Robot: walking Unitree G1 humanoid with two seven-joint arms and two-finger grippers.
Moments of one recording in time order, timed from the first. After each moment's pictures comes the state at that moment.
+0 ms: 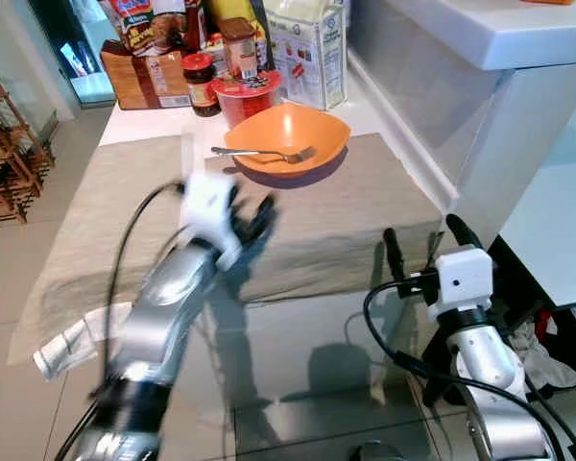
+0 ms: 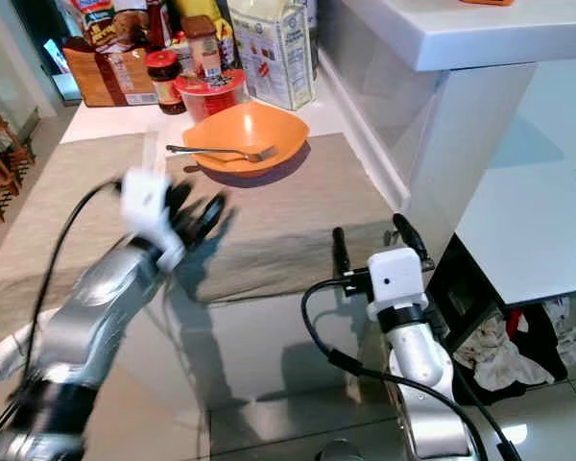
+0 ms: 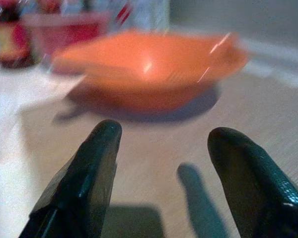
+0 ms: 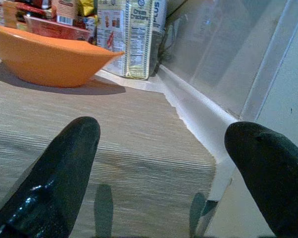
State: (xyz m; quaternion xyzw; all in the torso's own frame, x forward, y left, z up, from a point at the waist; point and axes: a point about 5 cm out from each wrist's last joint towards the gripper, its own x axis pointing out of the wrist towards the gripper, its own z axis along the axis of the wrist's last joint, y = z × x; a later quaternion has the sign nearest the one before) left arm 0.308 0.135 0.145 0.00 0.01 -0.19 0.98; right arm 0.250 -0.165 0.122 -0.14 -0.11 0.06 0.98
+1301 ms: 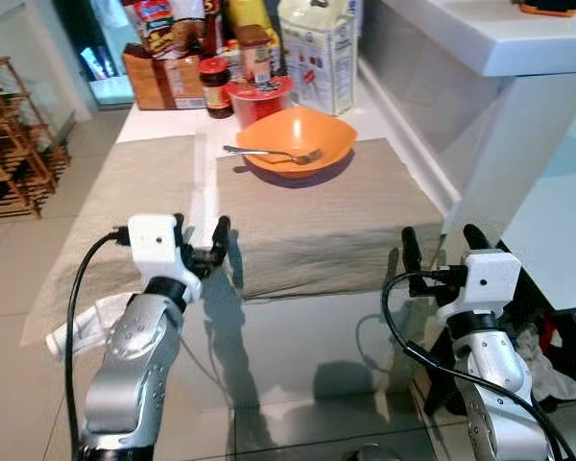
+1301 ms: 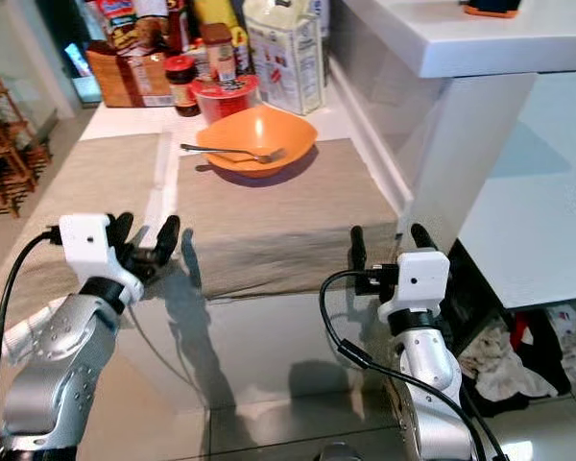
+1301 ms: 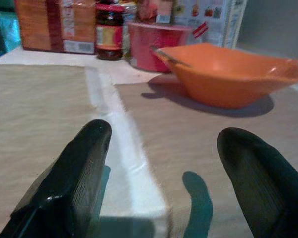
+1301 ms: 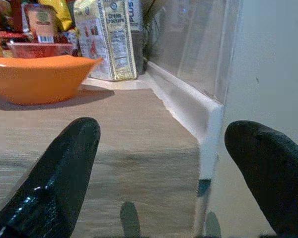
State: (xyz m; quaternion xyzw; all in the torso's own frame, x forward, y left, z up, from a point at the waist) left arm 0.270 0.157 0.141 -0.06 0.00 -0.07 1.00; right arm 0.248 -0.176 0.114 -0.04 -0.09 0.02 1.00
